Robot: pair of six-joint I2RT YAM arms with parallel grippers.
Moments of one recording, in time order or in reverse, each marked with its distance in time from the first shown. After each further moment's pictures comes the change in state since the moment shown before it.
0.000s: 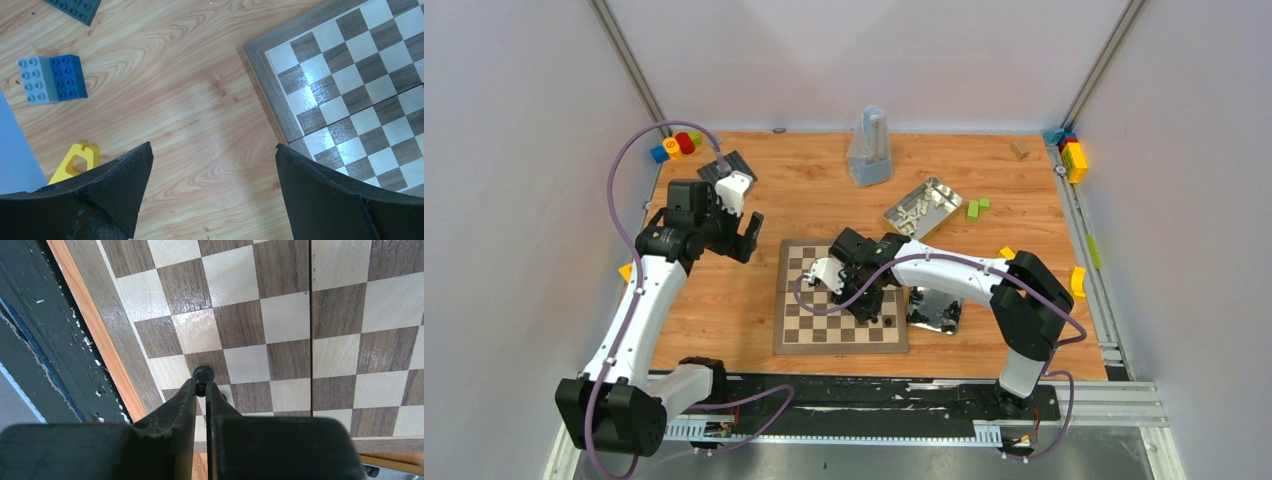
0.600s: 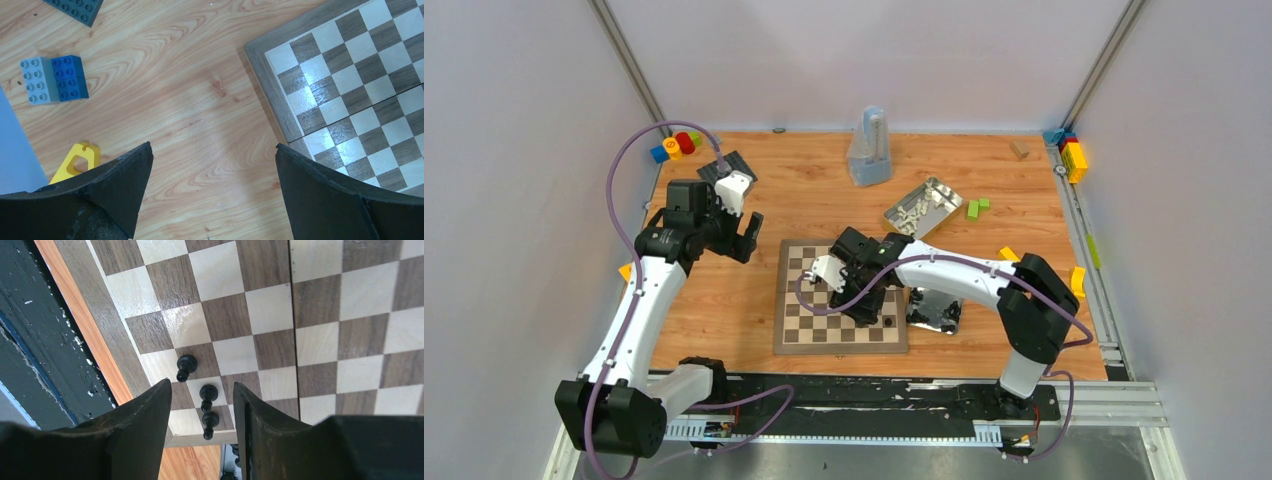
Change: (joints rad) left arm 0.000 -0.006 0.000 0.000 0.000 0.000; right arm 0.005 -0.014 -0.002 0.001 0.044 0.003
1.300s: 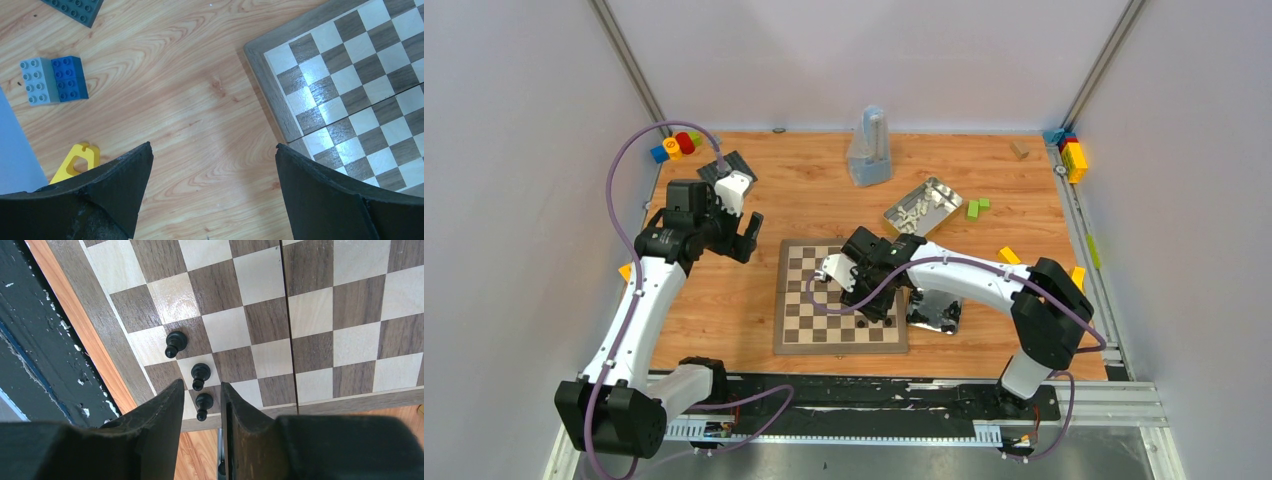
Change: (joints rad) left arm 0.000 -0.003 0.000 0.000 0.001 0.000; right arm -0.027 -0.082 -0.068 0.003 0.029 -0.007
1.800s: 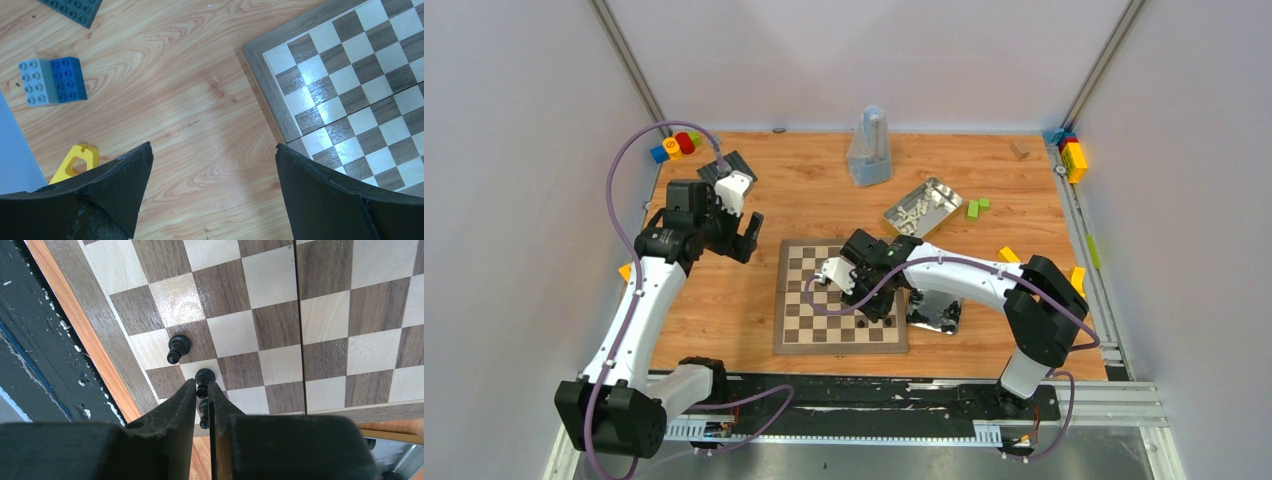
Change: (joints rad) left arm 0.000 0.000 0.000 0.000 0.007 0.000; right arm 0.000 0.027 -0.006 0.007 -0.018 -0.001
